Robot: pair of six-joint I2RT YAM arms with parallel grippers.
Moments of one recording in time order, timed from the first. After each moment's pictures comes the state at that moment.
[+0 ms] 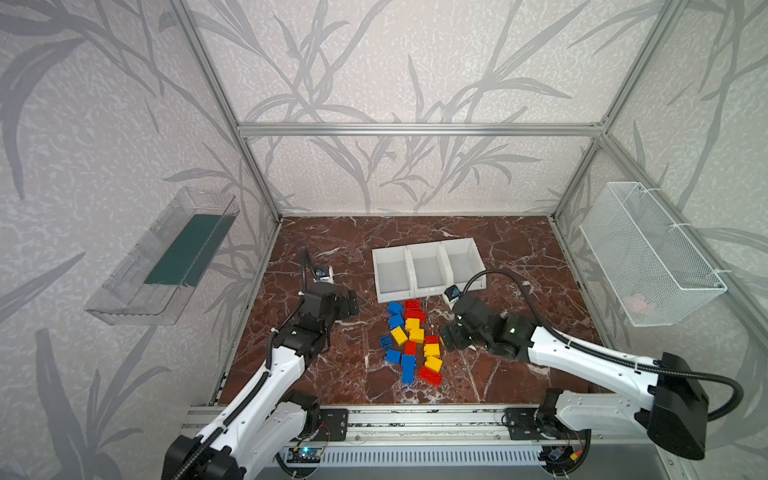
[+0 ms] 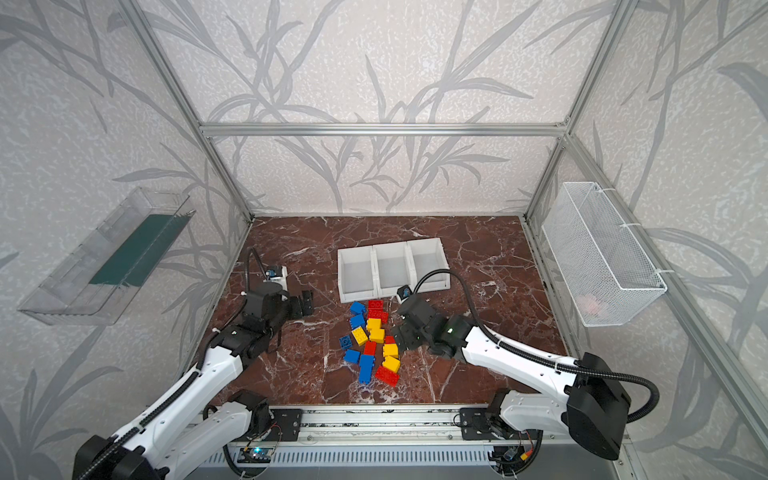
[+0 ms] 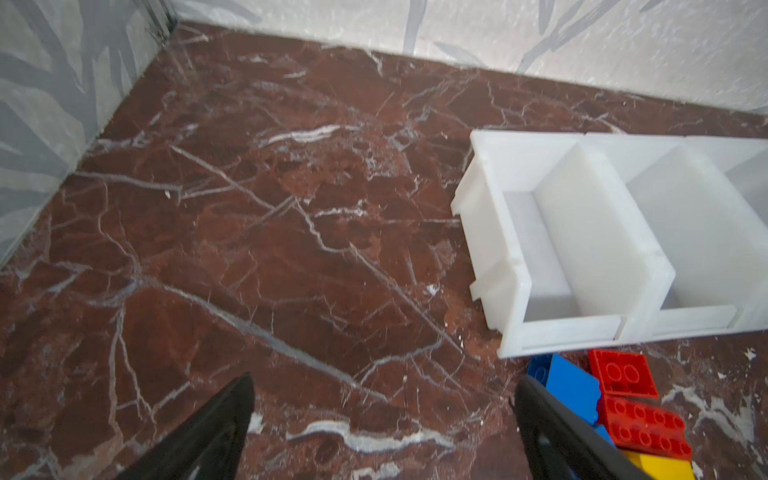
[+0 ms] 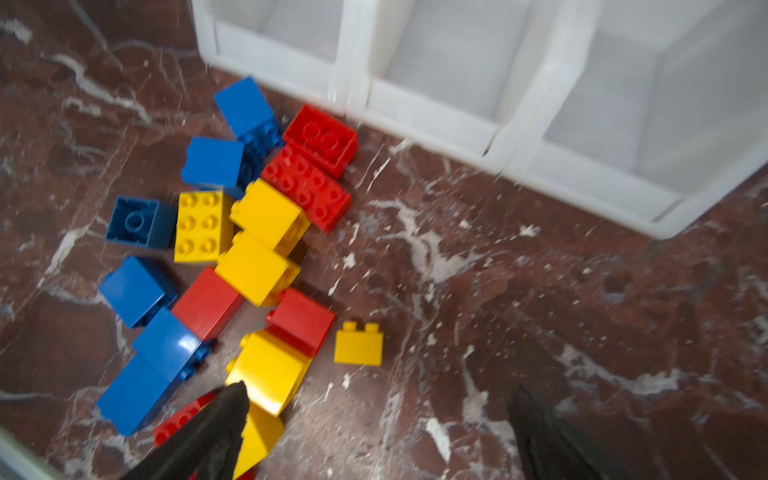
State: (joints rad) left arm -0.30 0.87 0.51 -0.27 -0.22 -0.34; right arm 0.97 1.25 0.79 -0.55 0.24 0.39
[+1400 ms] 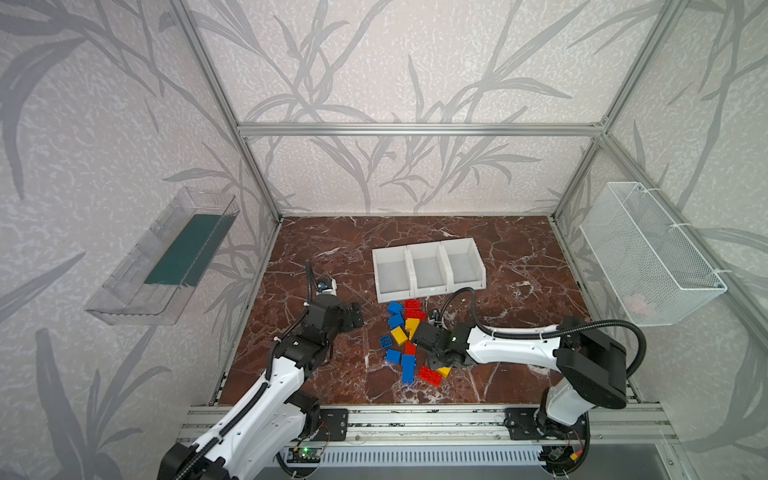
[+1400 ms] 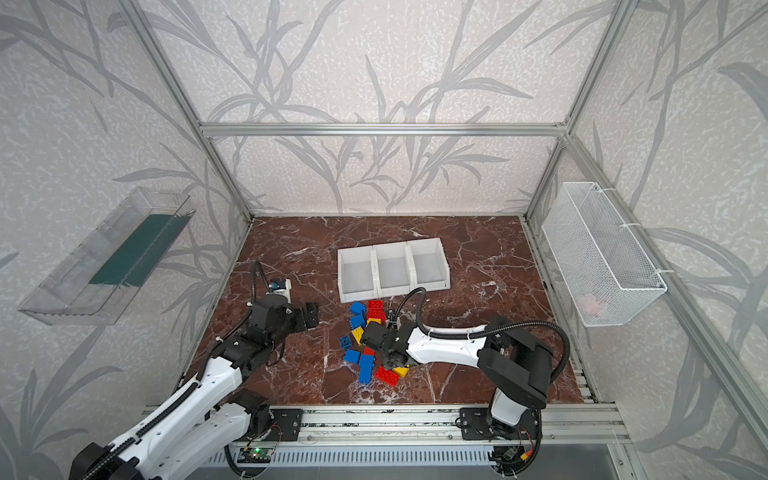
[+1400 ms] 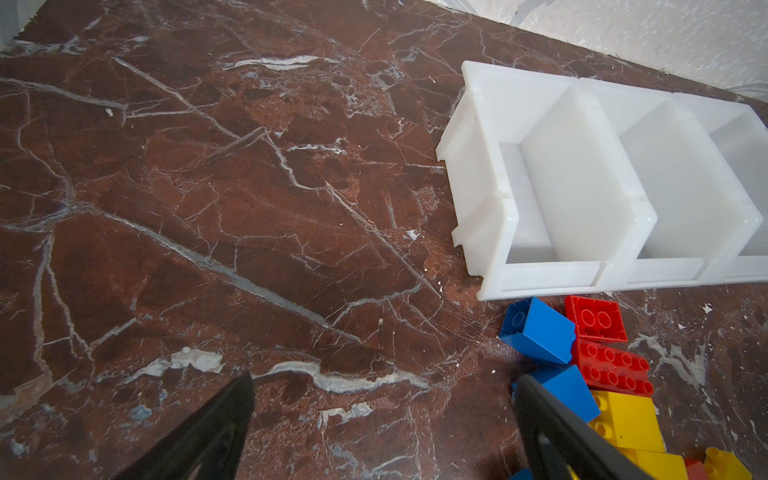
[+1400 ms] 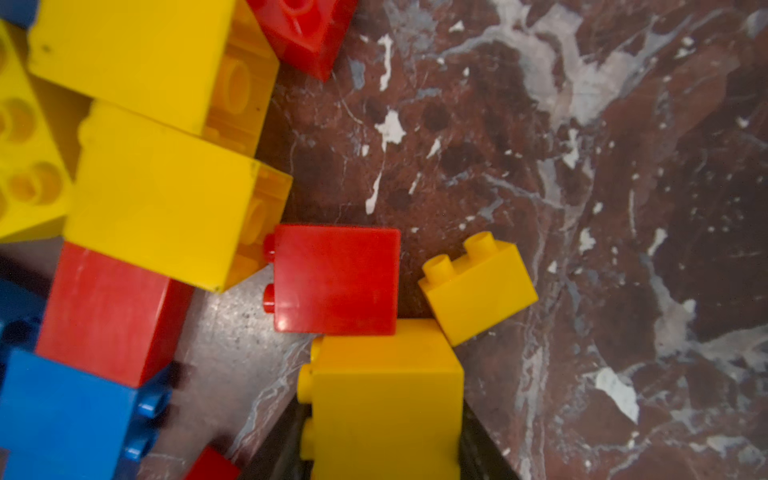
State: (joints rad) left arm -0.37 0.83 0.45 -0.30 -0.20 -0.44; right arm 1.12 1.65 0.92 -0.61 0.28 0.85
